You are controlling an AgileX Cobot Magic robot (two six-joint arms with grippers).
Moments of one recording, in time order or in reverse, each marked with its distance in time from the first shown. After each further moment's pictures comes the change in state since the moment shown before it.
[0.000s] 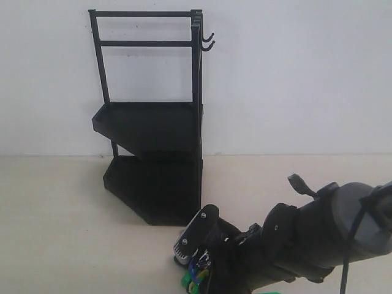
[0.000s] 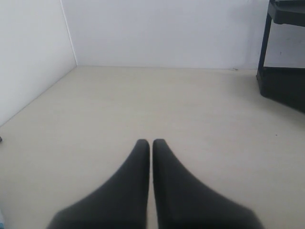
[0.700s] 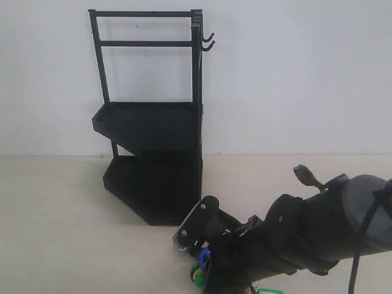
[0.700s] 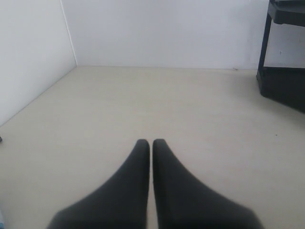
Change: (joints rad) left arm 0.000 0.000 0.000 0.000 0.000 0.000; right arm 0.000 -0.040 -0.005 0.002 0.015 -0.004
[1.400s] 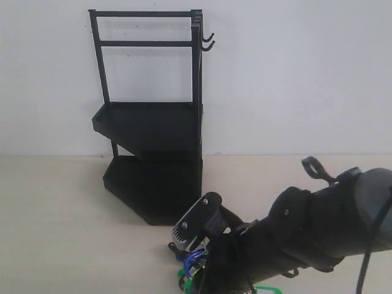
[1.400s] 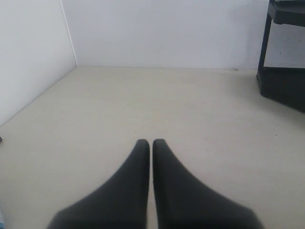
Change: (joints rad) left arm 0.000 0.000 0.000 0.000 -0.002 0.000; right arm 0.000 -0.038 0.005 0.034 0.082 0.070
